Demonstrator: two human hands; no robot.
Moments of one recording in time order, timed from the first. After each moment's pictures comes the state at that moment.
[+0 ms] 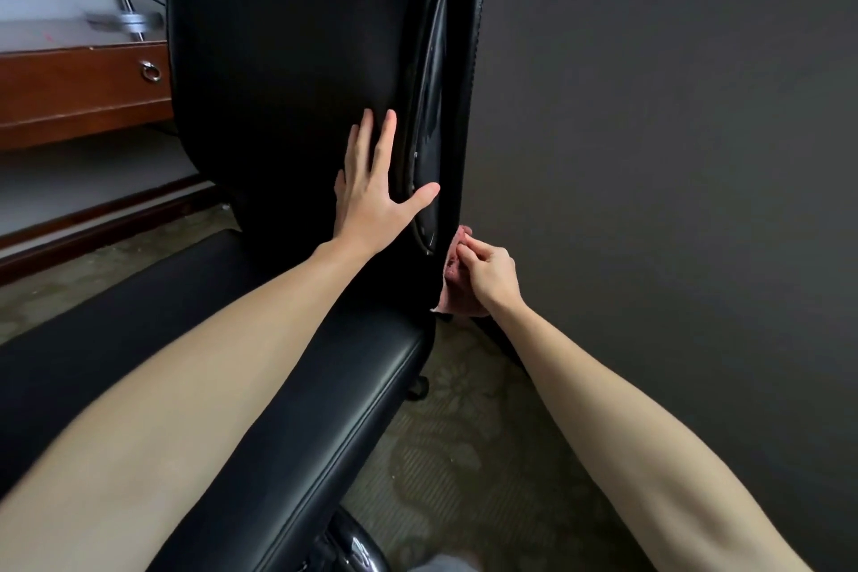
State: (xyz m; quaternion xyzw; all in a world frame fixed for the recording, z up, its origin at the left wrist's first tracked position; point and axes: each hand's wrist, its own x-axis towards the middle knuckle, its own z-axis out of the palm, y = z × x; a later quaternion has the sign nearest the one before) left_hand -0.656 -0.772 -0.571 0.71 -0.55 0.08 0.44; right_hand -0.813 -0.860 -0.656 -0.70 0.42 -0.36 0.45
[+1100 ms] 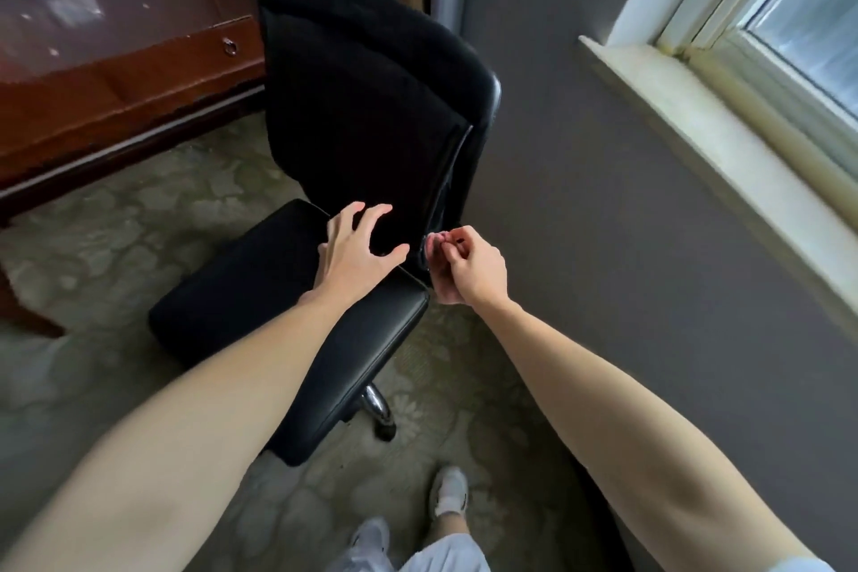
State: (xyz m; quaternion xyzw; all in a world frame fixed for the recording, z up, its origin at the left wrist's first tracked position) left_hand -0.709 -0.637 -0.312 0.84 -0.40 -0.15 0.32; right_hand -0.856 -0.757 -0.319 -0.80 0.45 -0.15 0.35
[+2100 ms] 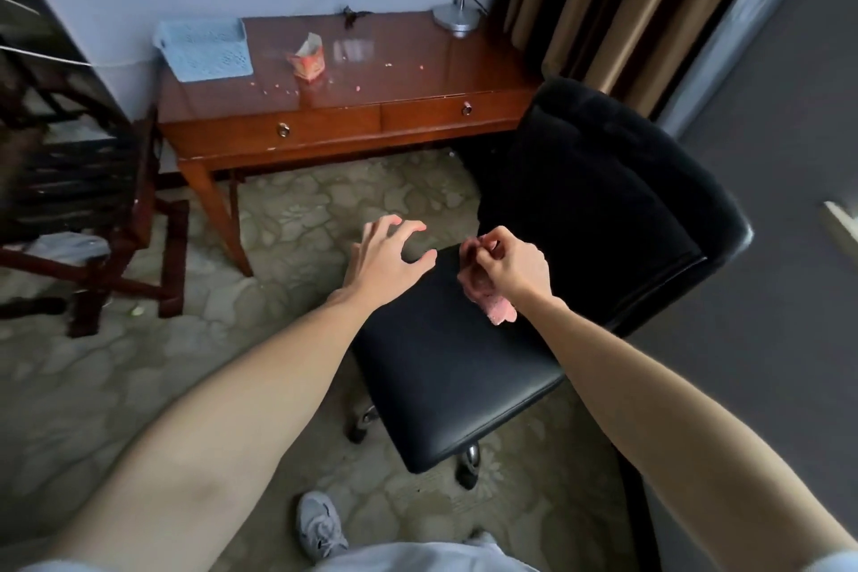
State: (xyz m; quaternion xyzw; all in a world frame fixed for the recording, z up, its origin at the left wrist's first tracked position) left_hand -0.550 -0.408 -0.225 0.91 -0.26 -0.05 0.33; right_hand -0.639 -0.596 -0.213 -0.92 0.27 -0.05 0.27
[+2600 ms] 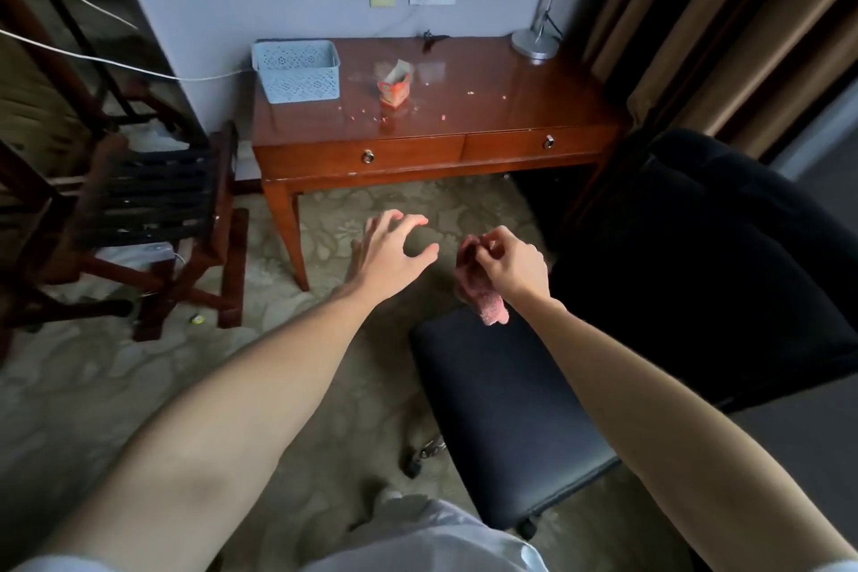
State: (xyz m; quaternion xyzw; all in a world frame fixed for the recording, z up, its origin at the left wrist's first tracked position) left_hand -0.385 -0.270 -0.214 0.91 -0.22 -0.03 0.34; right_hand -0.463 -0.460 -0.207 -0.92 0.24 -0.06 0.29
